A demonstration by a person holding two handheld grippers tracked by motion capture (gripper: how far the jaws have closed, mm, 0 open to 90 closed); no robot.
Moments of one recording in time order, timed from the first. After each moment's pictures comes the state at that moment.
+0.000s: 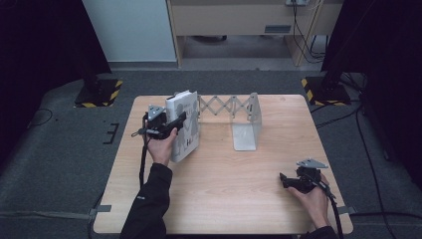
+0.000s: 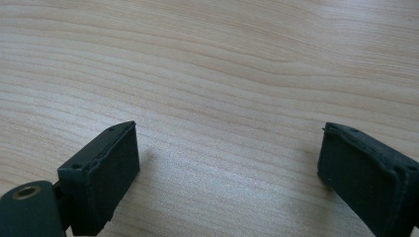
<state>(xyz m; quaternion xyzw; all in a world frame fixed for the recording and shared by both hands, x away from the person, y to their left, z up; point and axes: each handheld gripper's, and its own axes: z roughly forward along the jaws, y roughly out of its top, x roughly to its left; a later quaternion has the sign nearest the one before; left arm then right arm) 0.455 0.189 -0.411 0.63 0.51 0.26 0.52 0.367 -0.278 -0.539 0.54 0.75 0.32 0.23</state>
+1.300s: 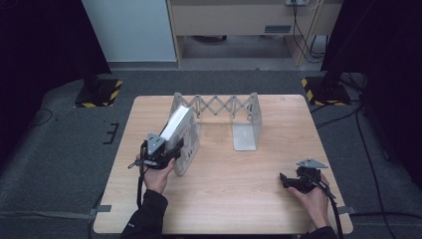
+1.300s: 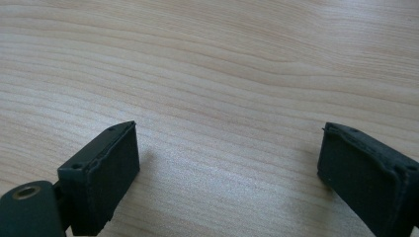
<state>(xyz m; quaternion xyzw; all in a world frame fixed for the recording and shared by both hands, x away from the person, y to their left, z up) 0.382 0.193 -0.447 0.67 0.48 0.30 0.49 0.367 -0.278 -0.539 0.54 0.75 0.32 0.23</state>
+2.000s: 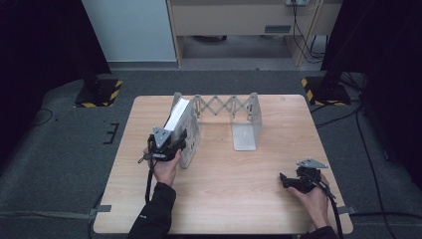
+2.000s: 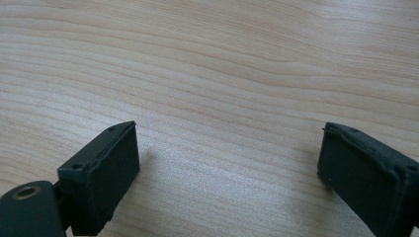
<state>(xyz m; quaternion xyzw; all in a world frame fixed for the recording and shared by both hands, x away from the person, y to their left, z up) 0.412 0.177 -0.453 0.63 0.50 0.33 0.49 0.367 -0.278 -0.539 0.54 0.75 0.32 0.23</state>
